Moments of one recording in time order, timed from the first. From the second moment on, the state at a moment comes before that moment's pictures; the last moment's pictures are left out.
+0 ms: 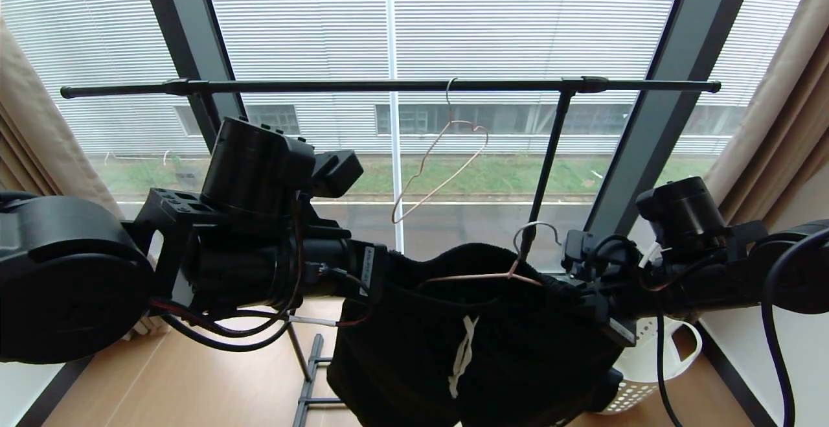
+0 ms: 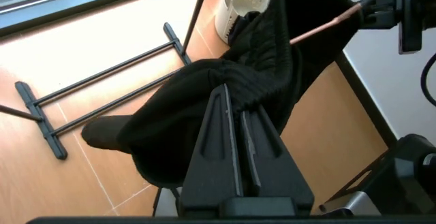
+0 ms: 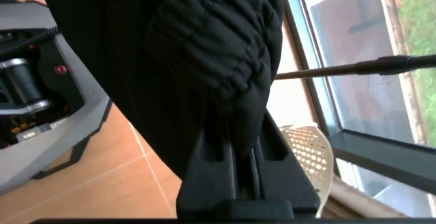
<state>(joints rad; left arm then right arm) -0.68 1.66 -1.06 -0.02 -0.05 -0.24 0.29 1.77 -0.92 0.06 0.30 -0.74</state>
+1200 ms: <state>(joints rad) -0.72 1.87 -1.39 0.15 0.22 -0.34 0.41 1.74 -0.88 -0.02 0.24 -0.56</state>
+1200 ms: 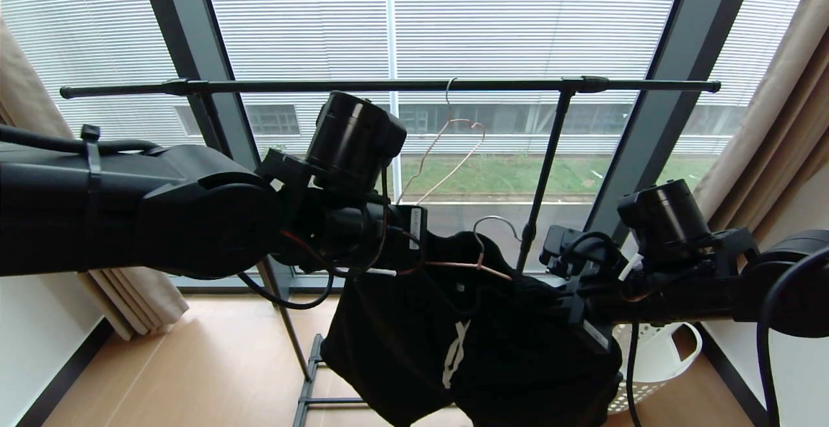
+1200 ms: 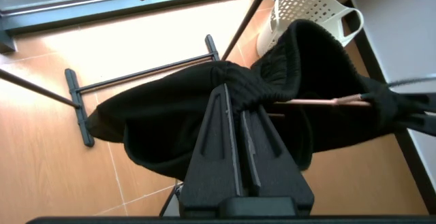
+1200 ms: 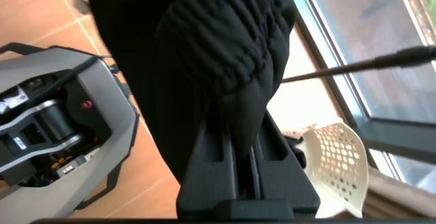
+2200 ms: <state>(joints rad) -0.79 1.81 -1.28 0.18 0.30 -0.26 0.36 1.68 -0.84 -0.23 0.51 -0.45</state>
